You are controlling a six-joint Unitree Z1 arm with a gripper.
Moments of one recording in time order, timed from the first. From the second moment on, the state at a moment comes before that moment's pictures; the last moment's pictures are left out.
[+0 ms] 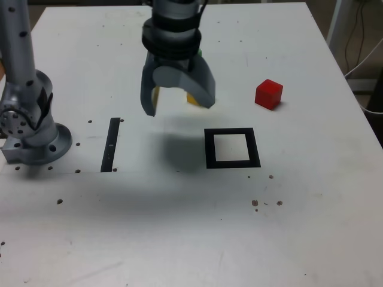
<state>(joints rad) -0.02 1.79 -1.29 1.27 0.08 0.06</state>
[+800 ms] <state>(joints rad) 0.12 2.13 -1.90 1.50 0.08 0.26</state>
